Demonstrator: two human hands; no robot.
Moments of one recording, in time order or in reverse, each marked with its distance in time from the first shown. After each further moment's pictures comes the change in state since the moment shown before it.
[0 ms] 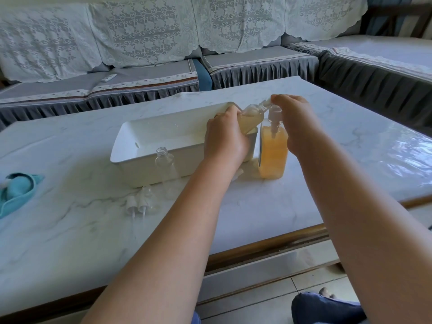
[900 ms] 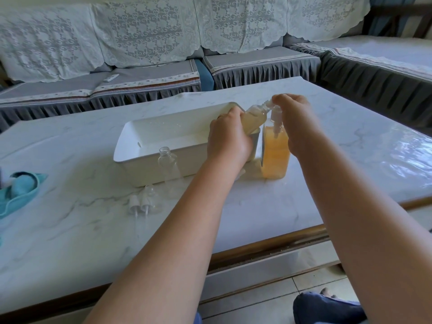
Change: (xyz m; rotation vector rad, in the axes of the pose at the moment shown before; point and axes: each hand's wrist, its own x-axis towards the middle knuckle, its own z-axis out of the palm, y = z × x) left_hand -0.003 0.002 -0.001 -0.013 -0.015 0.000; right_hand 0.001 0.002 0.003 -0.012 0.003 -0.030
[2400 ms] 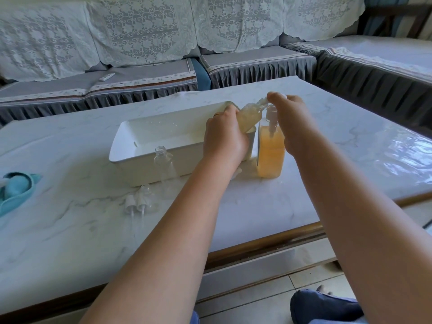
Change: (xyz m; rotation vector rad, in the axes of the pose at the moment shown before) left_hand 0.000 0.002 -0.001 0.009 0.003 0.003; right_hand 0.000 -0.002 0.000 -0.021 -0.020 0.014
